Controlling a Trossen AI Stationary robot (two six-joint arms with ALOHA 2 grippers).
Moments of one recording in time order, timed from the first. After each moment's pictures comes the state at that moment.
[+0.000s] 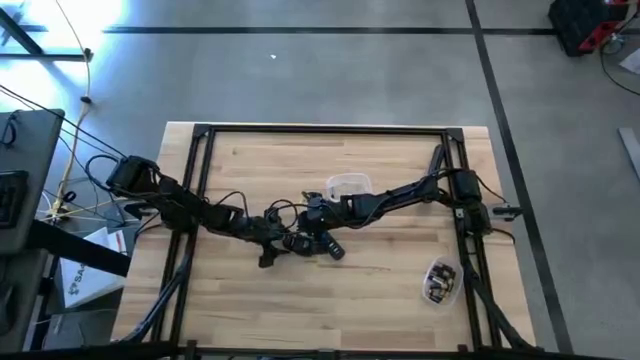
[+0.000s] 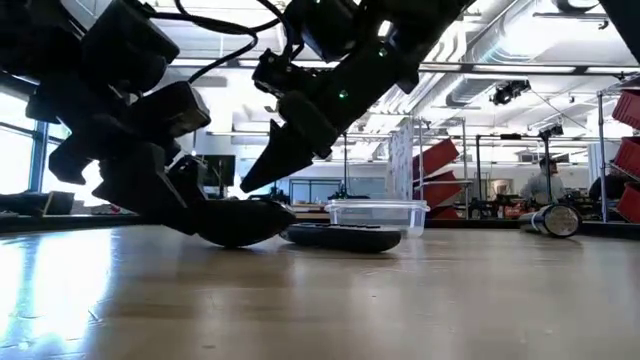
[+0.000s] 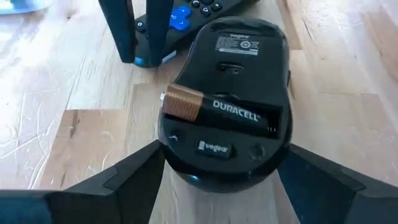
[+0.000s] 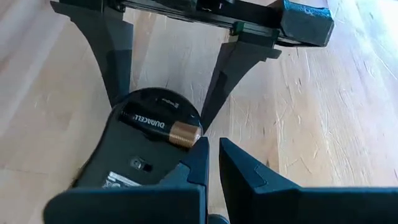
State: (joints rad) left arm -0.23 1.53 0.39 0.42 -0.14 -0.15; right arm 0.06 2.07 1.34 -0.02 0.04 -0.13
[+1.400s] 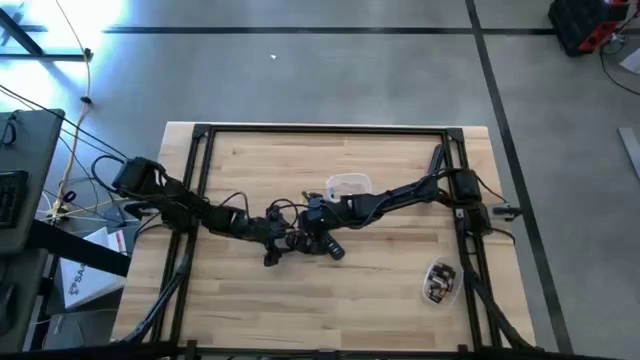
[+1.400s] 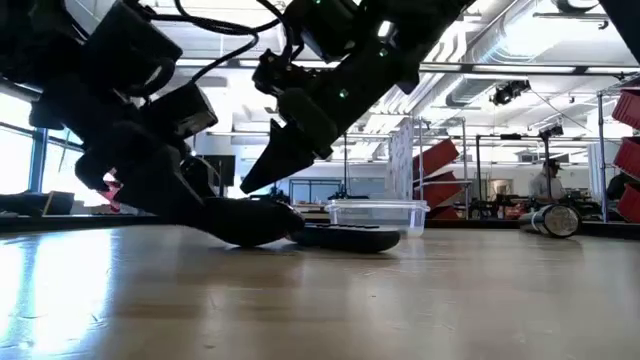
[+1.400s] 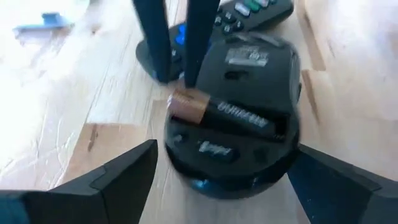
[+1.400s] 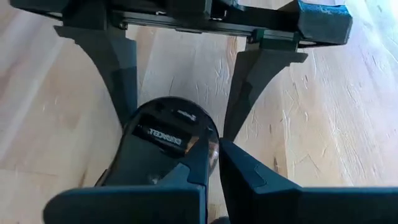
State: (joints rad) left arm -0.23 1.59 0.39 0.54 -0.21 -0.16; right arm 0.06 2.07 1.34 -0.02 0.02 -0.10
